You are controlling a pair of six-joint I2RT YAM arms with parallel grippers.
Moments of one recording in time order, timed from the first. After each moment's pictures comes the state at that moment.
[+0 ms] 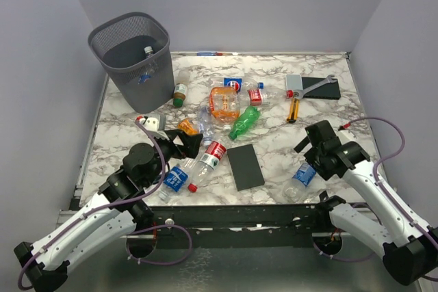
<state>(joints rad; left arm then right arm) -0.80 0.51 0.54 -0.13 -0.31 -0.46 0.41 0.87 0.76 -1.00 0.39 1.15</state>
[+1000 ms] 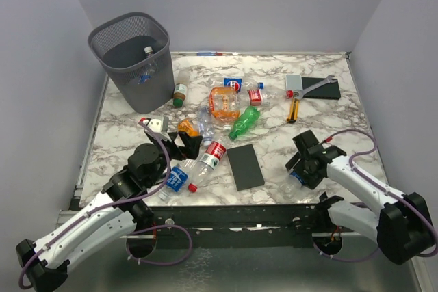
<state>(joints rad) -0.80 0.54 0.50 -0.13 -0.36 -0.45 0.41 1.06 0.51 -0.79 0.24 1.19</state>
